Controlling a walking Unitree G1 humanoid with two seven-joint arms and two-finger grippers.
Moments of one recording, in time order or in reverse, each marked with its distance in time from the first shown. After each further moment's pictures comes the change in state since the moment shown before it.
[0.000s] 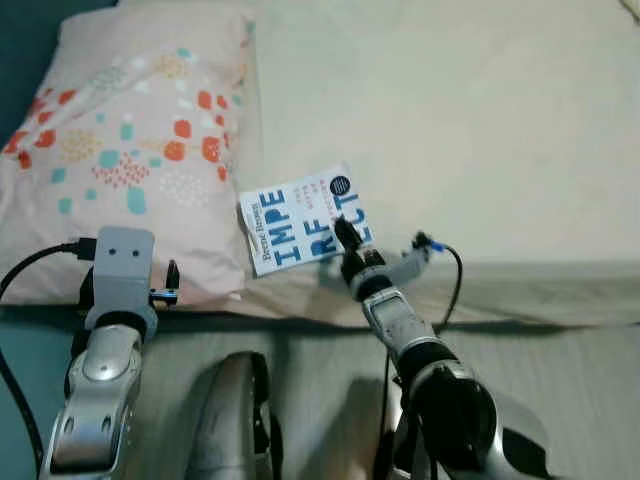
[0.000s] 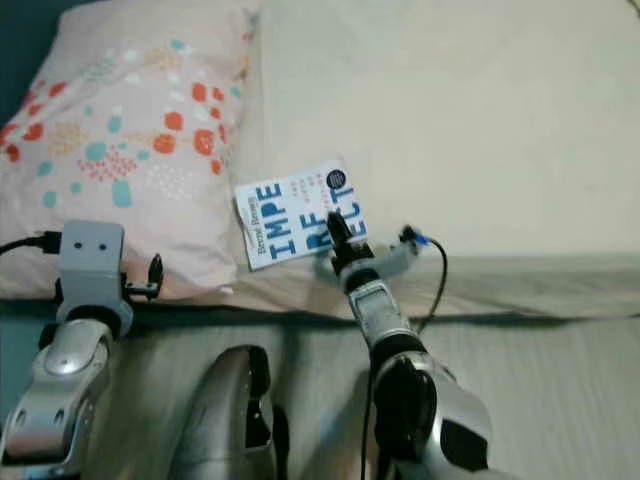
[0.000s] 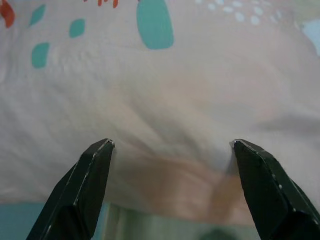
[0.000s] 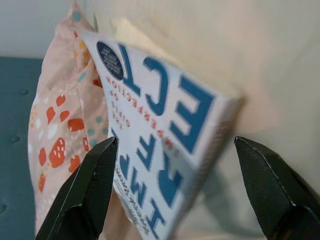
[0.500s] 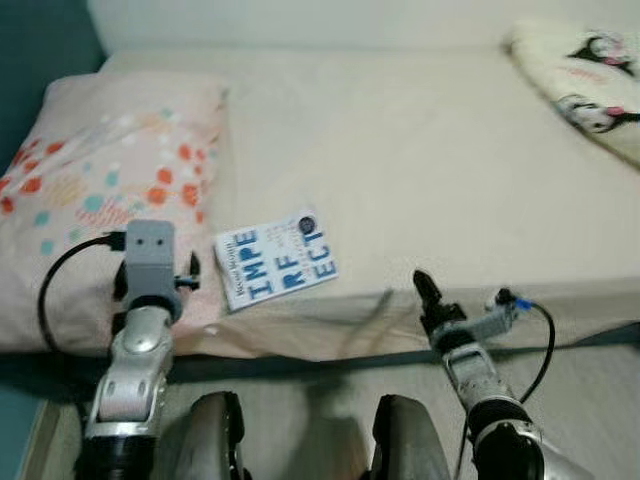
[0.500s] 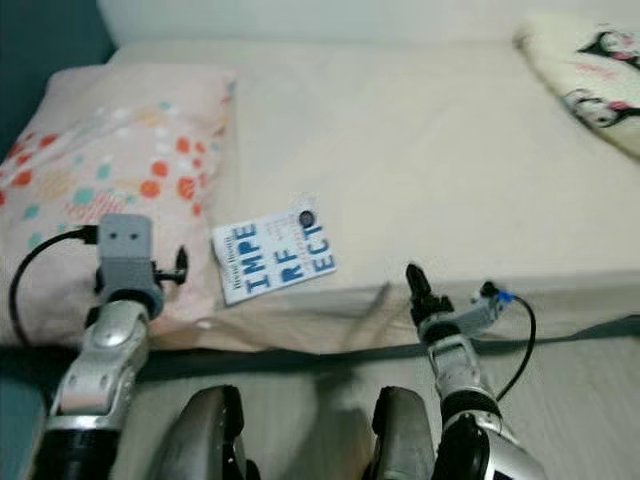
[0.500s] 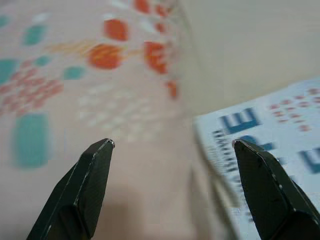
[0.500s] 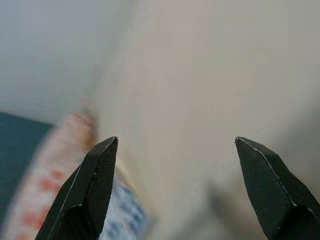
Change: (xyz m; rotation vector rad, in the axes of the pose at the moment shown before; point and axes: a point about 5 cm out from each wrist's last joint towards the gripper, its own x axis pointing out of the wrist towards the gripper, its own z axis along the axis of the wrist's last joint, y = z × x) left arm 0.032 -0.035 -0.018 -0.100 0.038 -0.048; right arm -0.049 -0.052 0.074 -0.208 -0.161 -0.019
